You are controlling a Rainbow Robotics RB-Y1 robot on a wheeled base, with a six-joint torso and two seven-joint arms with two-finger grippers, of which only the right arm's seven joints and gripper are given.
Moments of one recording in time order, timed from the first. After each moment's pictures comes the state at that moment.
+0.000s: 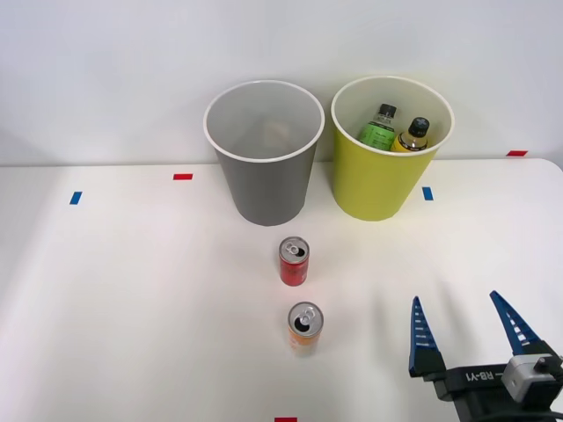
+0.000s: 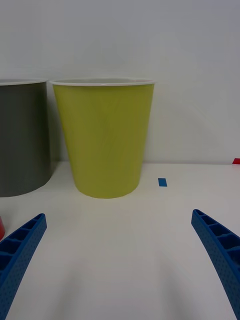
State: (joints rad) arm 0.83 -0.18 0.21 -2.10 0.10 -0.42 1.42
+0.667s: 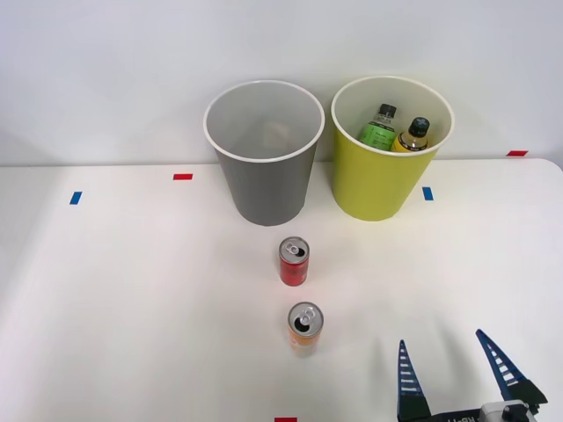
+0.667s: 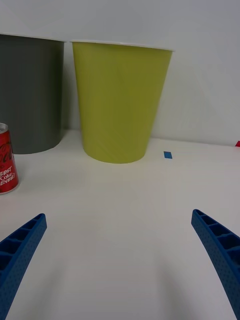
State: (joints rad) arm 0.87 -0.21 0.29 -1.95 -0.03 -0.55 1.66
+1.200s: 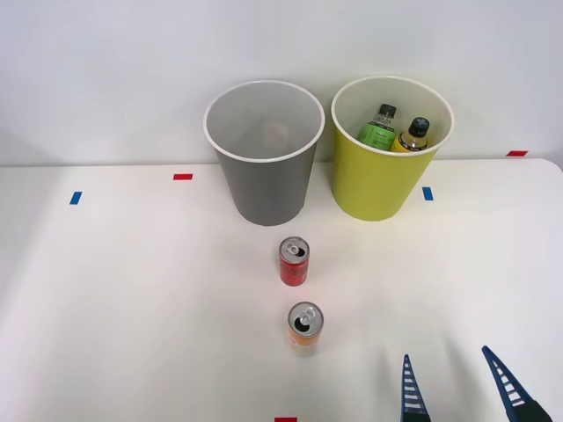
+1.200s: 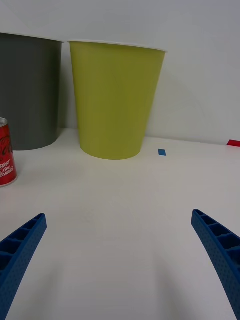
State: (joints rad) arm 0.89 -0.20 0.28 -1.89 -0.02 -0.64 1.67
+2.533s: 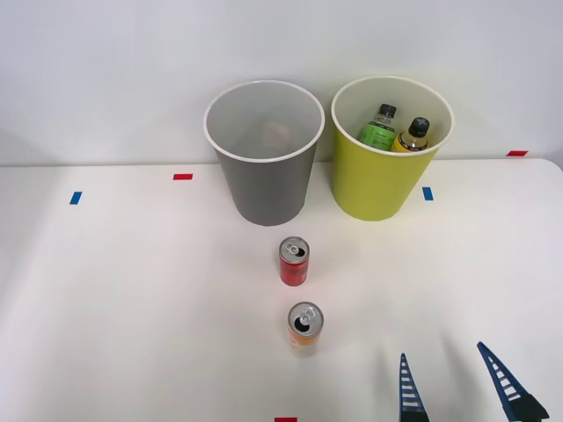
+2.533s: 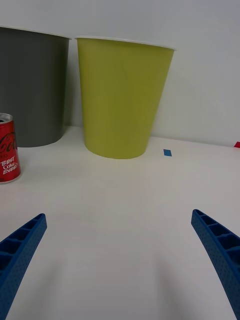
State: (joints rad) arm 0.87 -0.22 0.28 -1.89 -0.01 -0.62 1.66
